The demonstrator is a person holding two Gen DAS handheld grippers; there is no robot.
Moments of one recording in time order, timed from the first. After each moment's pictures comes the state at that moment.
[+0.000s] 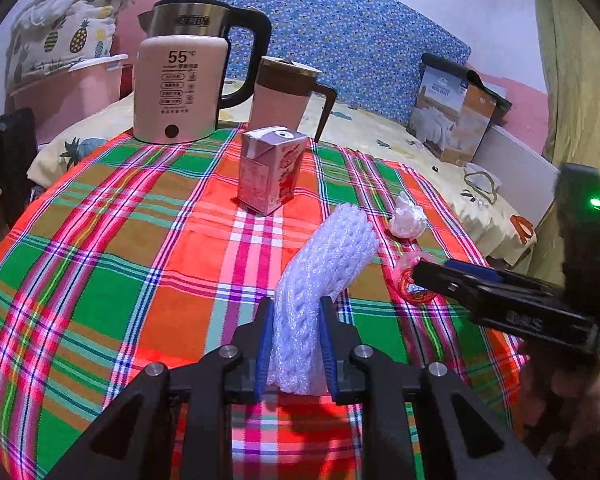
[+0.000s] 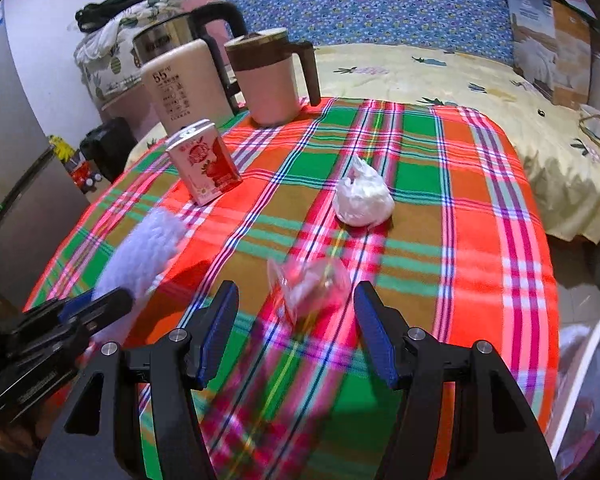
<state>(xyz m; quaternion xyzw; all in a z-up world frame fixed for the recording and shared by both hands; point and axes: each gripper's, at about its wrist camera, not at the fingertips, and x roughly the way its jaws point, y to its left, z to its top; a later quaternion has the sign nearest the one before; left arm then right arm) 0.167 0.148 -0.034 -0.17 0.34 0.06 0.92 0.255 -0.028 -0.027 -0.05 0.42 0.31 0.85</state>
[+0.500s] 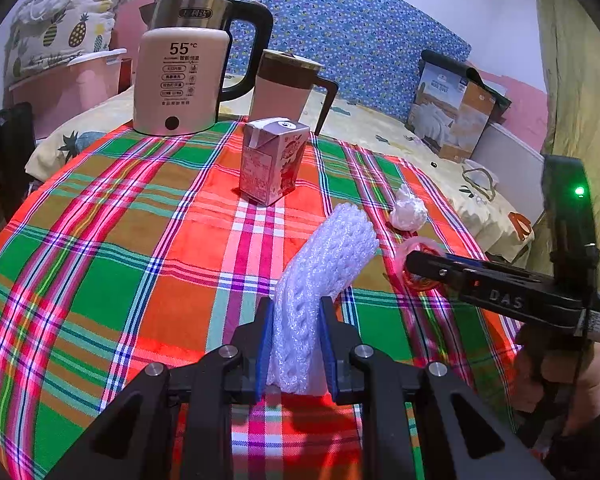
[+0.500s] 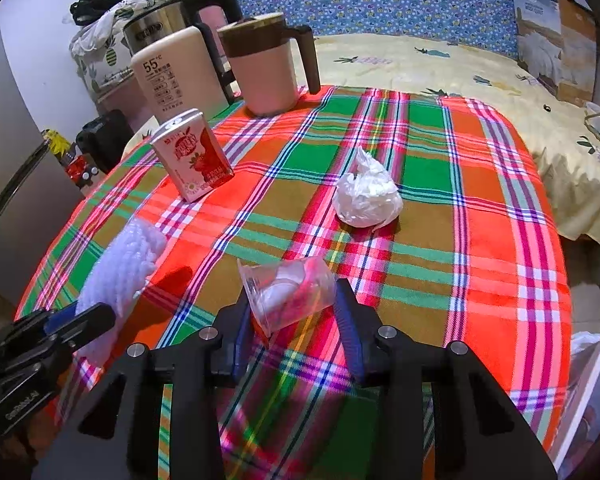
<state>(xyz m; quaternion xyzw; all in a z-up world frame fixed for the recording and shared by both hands) 0.165 0.146 -0.037 -0.17 0.35 0.06 0.92 0.255 -0.029 -0.028 -0.05 0.44 0.31 0.84</state>
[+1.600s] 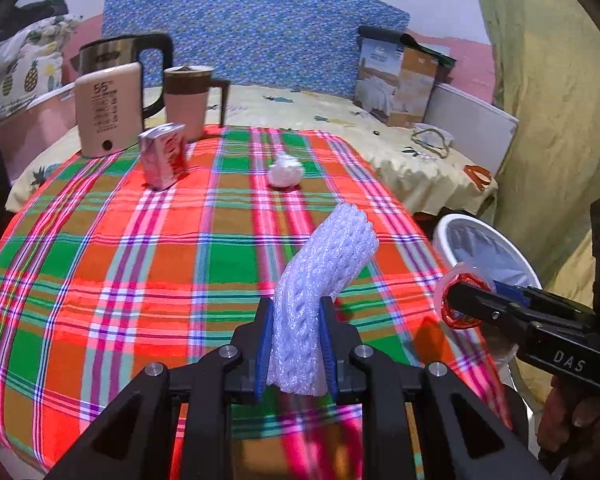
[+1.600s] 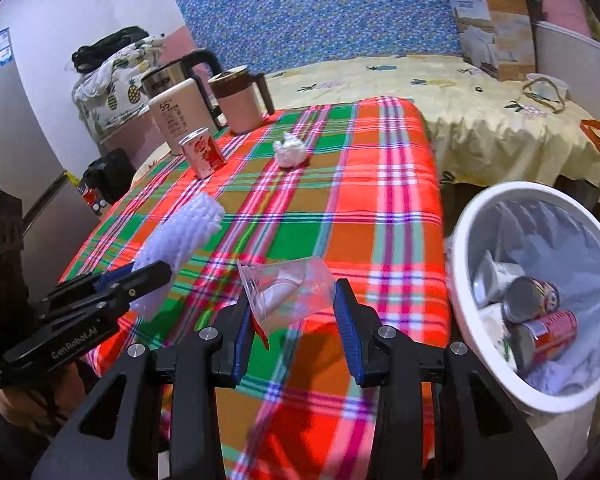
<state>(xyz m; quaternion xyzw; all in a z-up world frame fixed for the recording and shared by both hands) 0.117 0.023 -0.004 -0.10 0.36 -0.01 0.93 0.166 -0.141 -0.005 0.02 0.40 0.27 0.87</state>
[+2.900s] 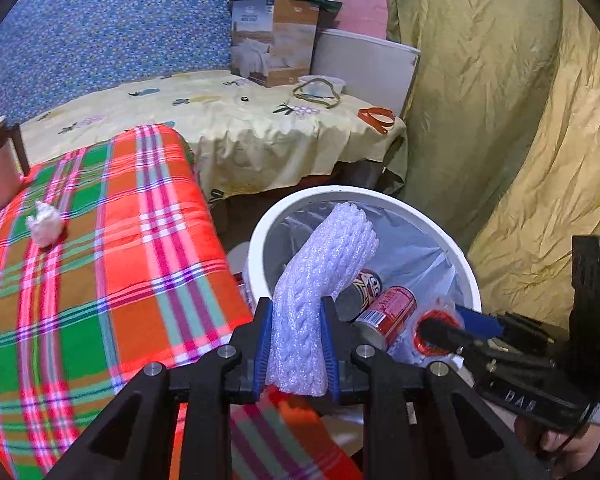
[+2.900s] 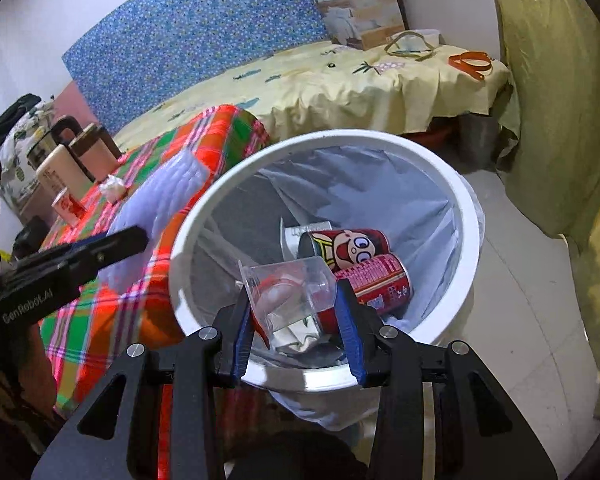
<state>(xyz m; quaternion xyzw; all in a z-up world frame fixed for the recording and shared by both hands) 0.226 -0.159 -0.010 -0.03 0.40 -0.18 0.90 0.186 -0.294 -0.035 0.09 0.42 0.11 0.90</state>
